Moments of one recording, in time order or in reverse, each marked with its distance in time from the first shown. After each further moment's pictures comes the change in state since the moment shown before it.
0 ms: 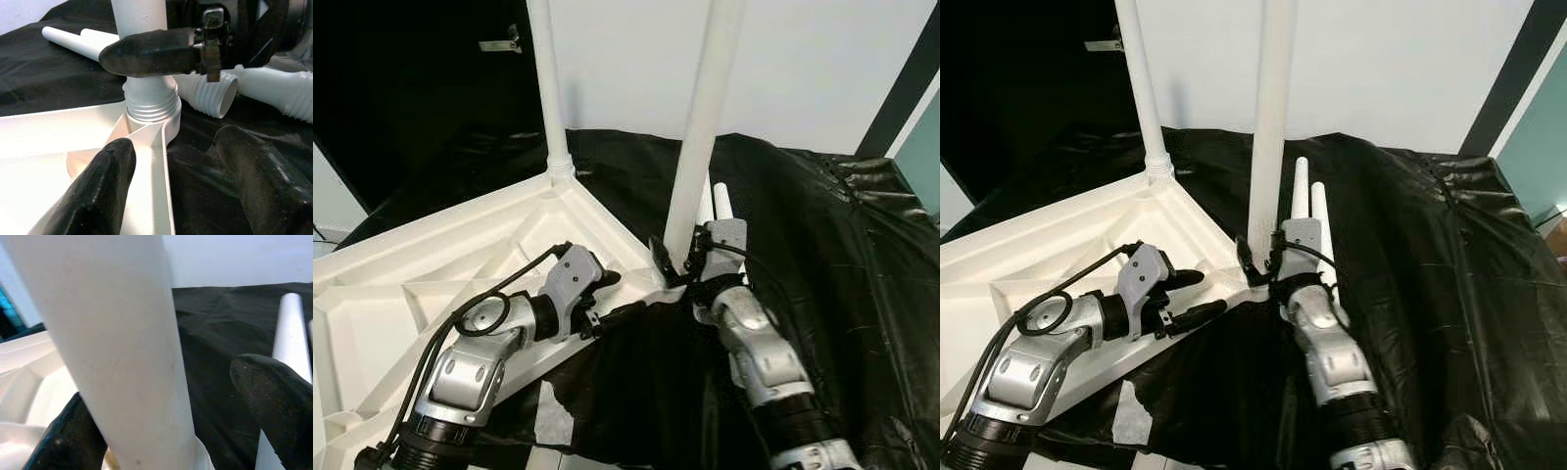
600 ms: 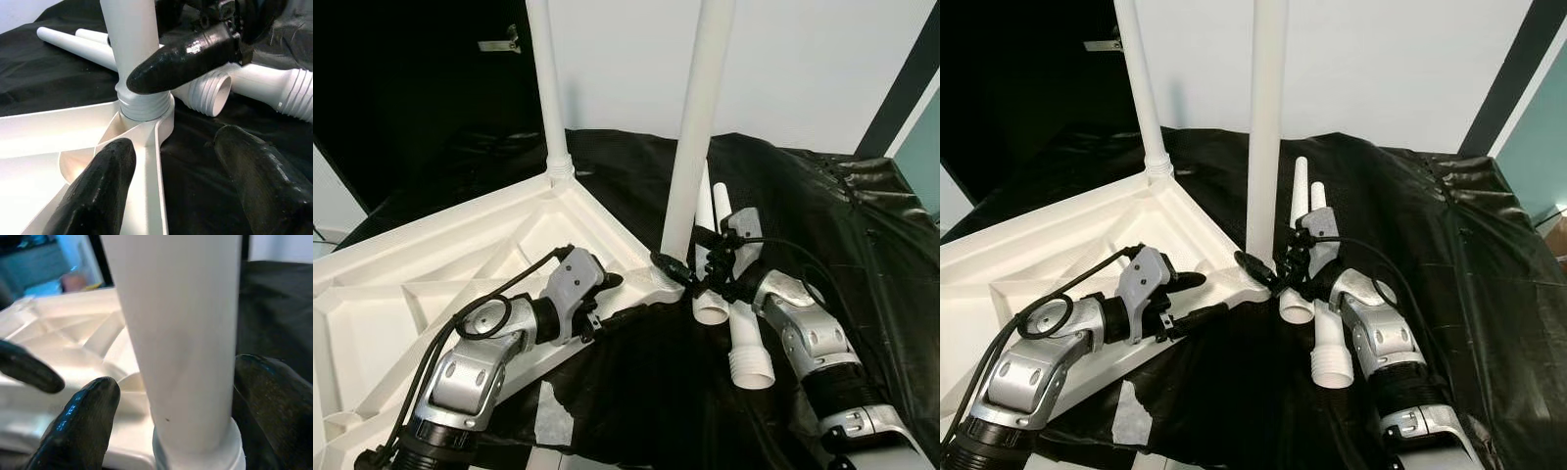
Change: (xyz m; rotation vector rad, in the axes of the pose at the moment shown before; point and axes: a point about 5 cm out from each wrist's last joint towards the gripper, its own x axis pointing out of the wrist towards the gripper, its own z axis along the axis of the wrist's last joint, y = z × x) left arm 0.000 -0.004 0.000 0.009 0.003 -0.013; right arm 0.008 -0.027 0.001 -0.084 0.097 0.527
